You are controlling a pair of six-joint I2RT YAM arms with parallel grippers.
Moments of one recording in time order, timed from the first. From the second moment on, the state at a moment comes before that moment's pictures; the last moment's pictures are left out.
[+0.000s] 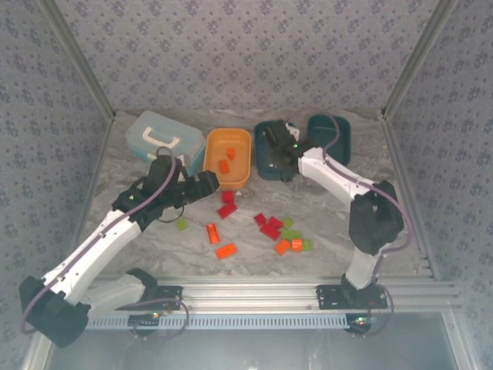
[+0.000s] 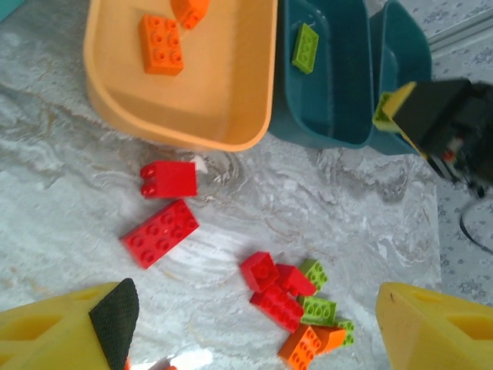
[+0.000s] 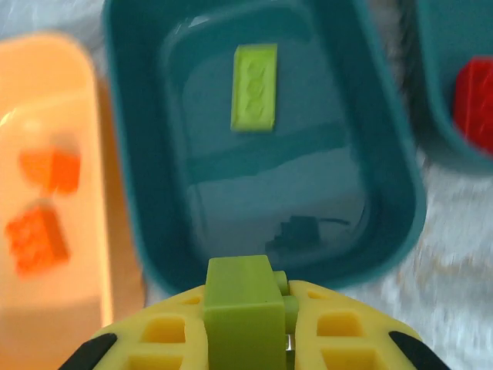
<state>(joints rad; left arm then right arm) -0.56 1.05 0.95 -0.58 0.12 -0.85 0.54 1.82 1.51 -0.67 0.29 0.69</state>
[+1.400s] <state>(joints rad) -0.65 1.06 0.97 -0.83 0.05 -0.89 0.92 1.19 1.19 -0.56 0.22 0.41</state>
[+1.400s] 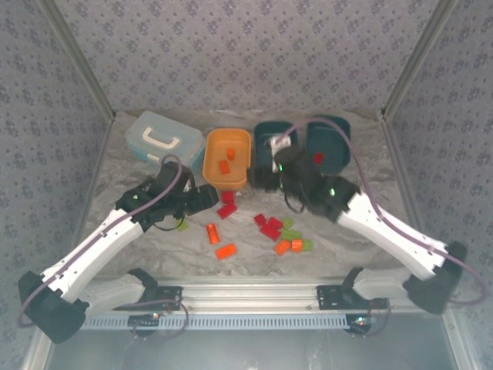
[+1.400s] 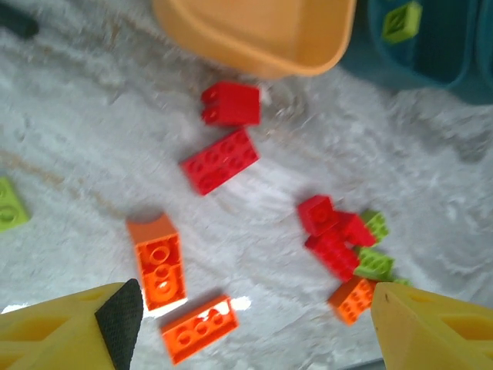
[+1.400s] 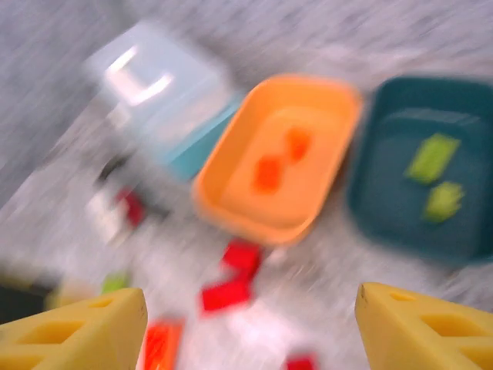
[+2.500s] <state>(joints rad) -0.75 1.50 0.85 -0.74 -0.07 -1.03 1.19 0.91 0.71 -0.54 0.30 0.63</state>
